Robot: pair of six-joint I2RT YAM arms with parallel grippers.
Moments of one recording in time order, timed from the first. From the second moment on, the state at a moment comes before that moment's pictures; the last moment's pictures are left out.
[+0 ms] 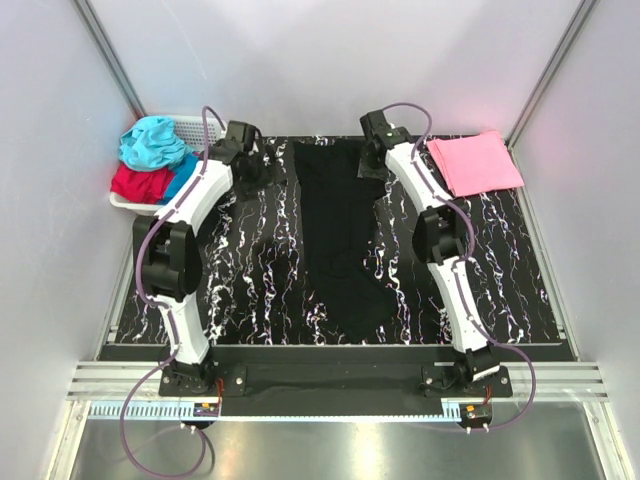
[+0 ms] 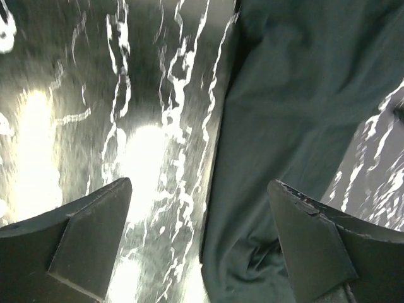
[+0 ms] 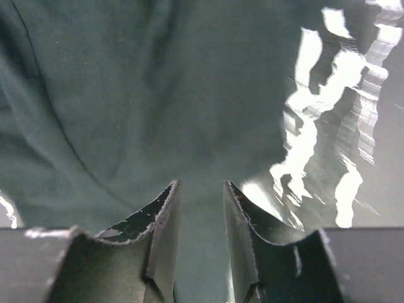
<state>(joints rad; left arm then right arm) -0.23 1.92 1.70 -0.70 0.08 -0.59 0.36 2.59 2.59 -1.02 0.14 0.46</state>
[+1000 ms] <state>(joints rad) -0.67 1.78 1.39 -0.78 0.29 -0.52 0.39 2.71 2.68 -1.02 0.04 0.40</state>
